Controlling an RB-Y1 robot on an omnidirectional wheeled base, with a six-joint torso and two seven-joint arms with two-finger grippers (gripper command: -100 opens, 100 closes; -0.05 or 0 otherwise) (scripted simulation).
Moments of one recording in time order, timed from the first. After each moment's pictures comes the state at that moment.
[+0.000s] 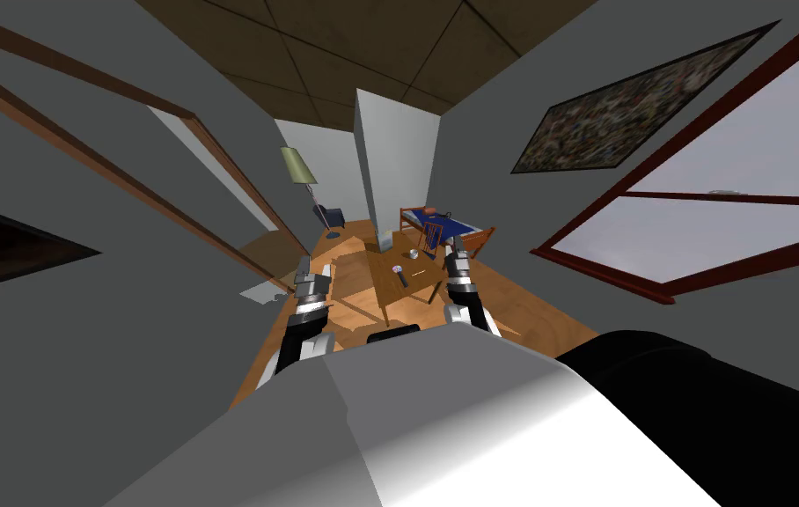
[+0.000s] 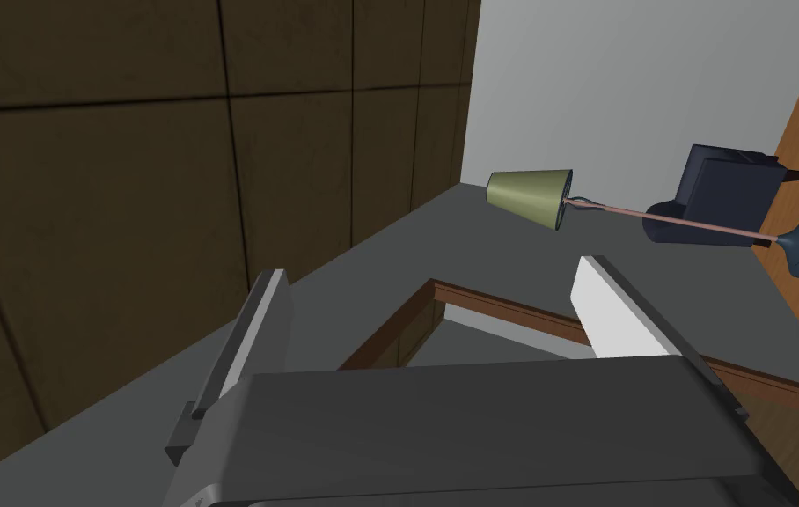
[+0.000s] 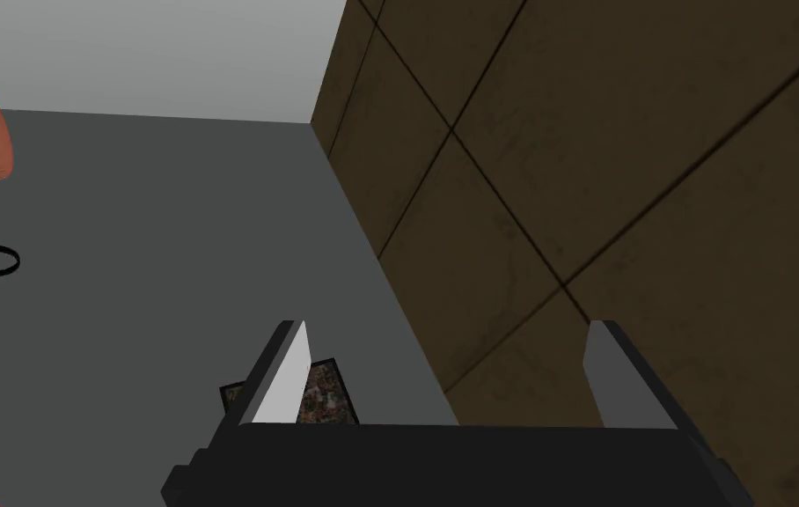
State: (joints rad) left arm 0.51 0.04 -0.07 -2.21 -0.07 -0.37 0.12; right arm 0.53 0.04 0.00 -2.31 0.09 -0.37 0.12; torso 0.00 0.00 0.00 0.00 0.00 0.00
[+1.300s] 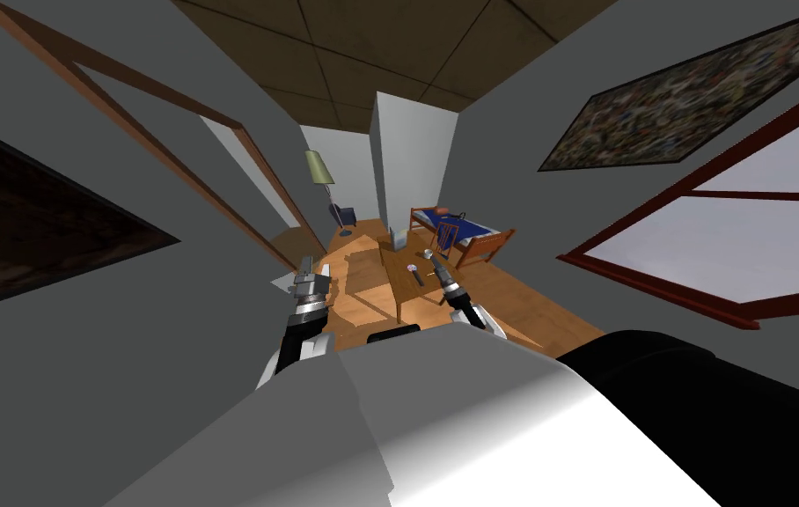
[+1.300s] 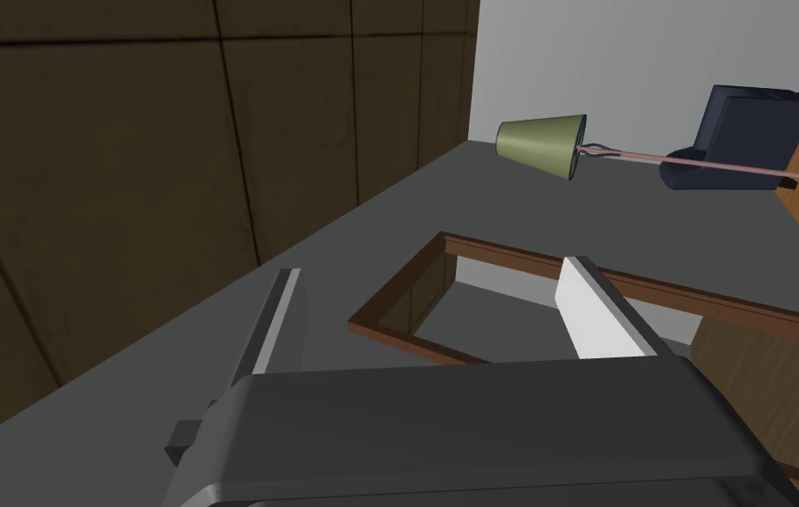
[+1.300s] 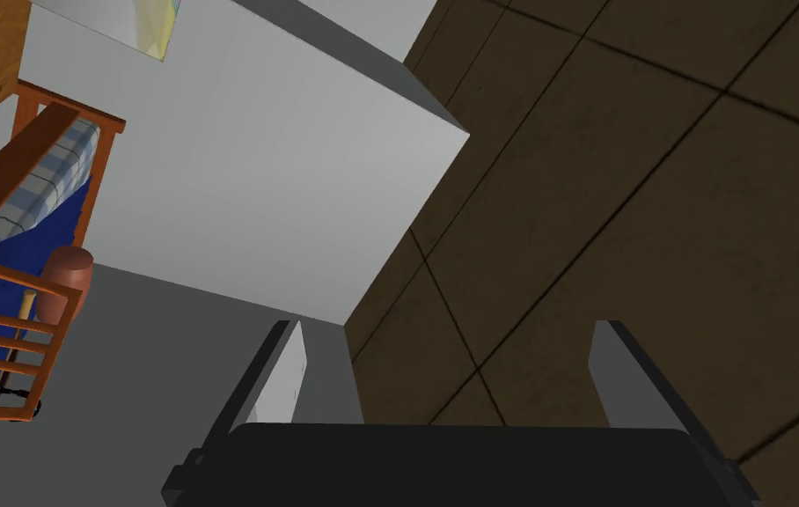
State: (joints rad) left arm 0.51 0.04 -0.07 -2.21 -0.07 -0.37 0.12; right arm 0.49 -0.29 0.05 -2.05 0.17 -0.39 0.12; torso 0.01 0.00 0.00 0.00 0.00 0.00
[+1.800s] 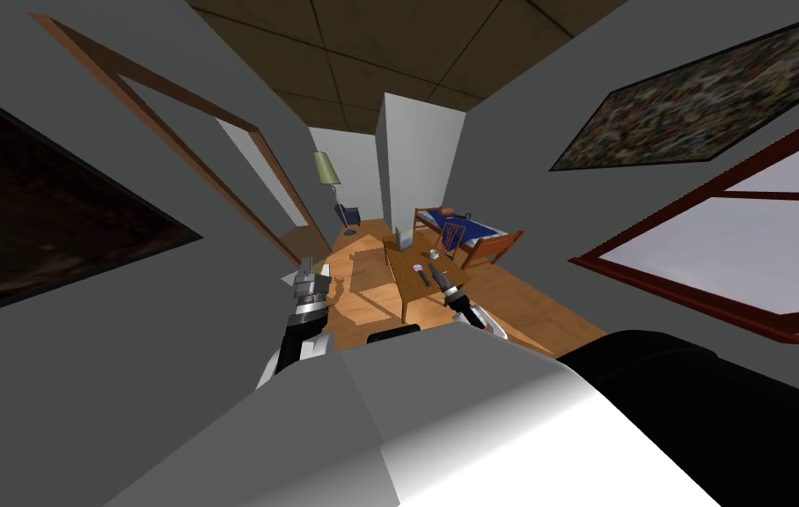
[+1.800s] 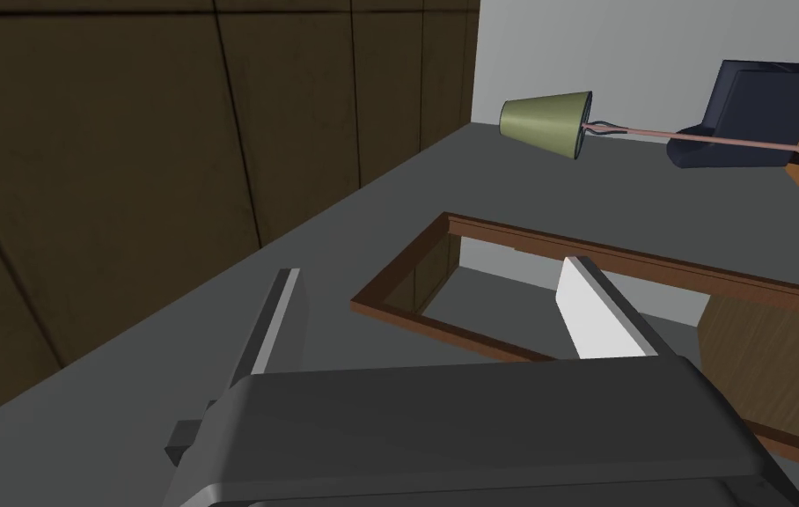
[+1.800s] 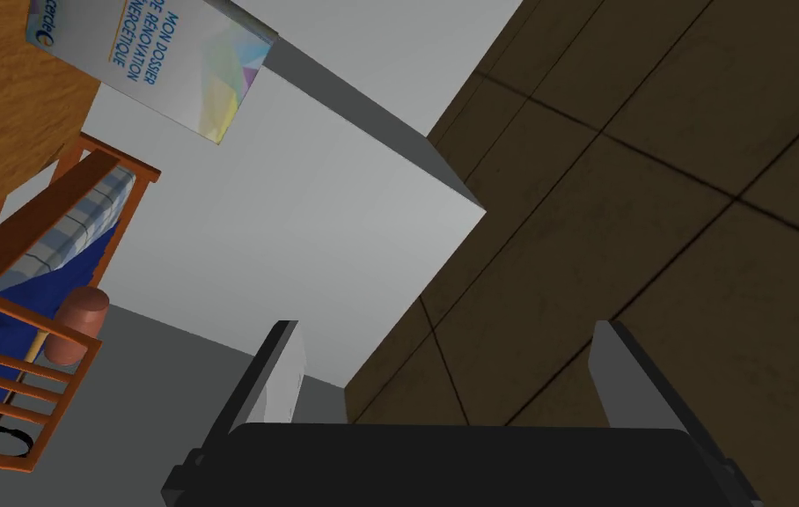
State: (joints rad) left arm 0.51 0.04 -0.07 -2.21 -0.07 -0.37 0.12; right arm 0.48 -0.38 0.06 -1.91 0.20 -0.42 0.12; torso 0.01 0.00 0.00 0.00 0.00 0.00
